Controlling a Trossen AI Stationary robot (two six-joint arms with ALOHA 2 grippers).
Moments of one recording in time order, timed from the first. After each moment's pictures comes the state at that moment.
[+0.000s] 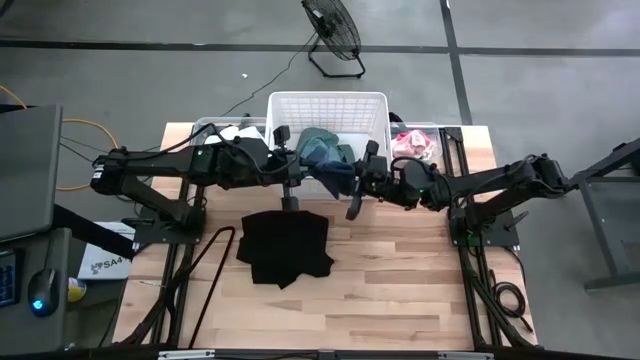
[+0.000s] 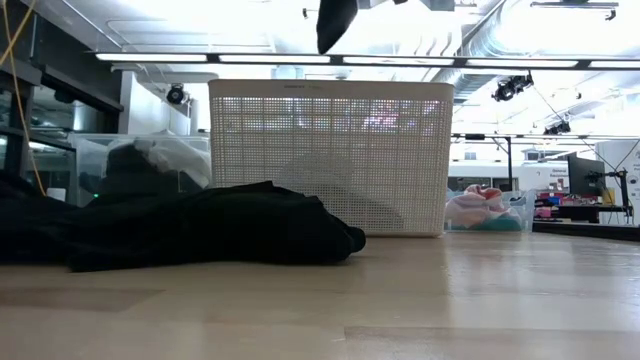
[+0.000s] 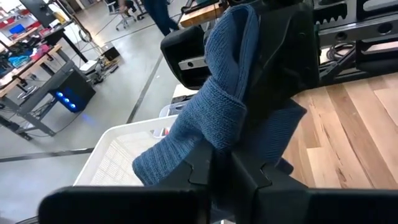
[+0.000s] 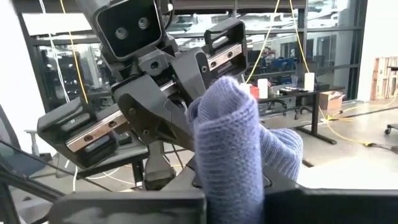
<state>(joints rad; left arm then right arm) -0.06 1.36 1.53 -0.45 -0.35 0.29 0.10 1.37 1.04 0.50 0.37 0.06</state>
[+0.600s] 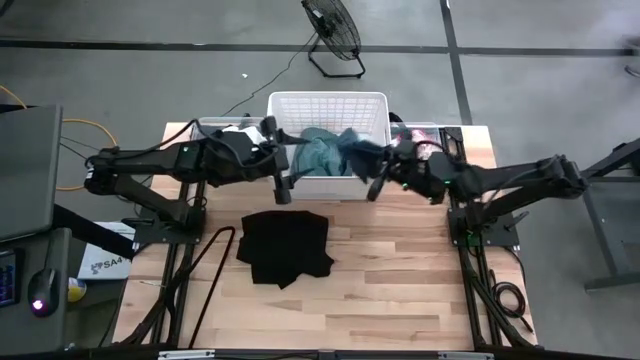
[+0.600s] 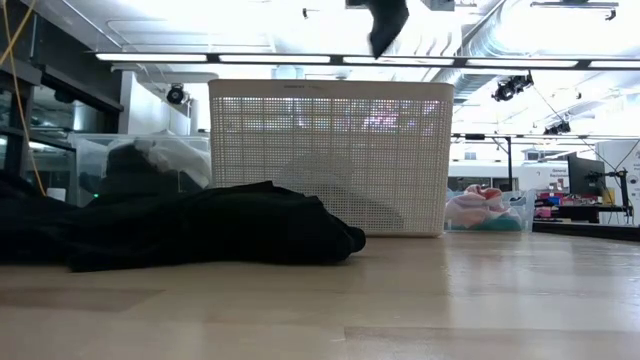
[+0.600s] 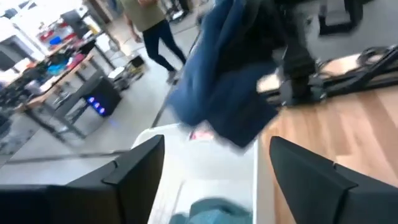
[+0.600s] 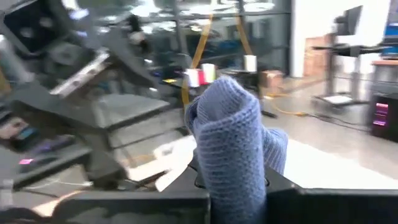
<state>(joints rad) -0.06 1.30 1.53 -0.45 -0.44 0.34 0.10 1.16 1.04 0.17 0.62 0.13</state>
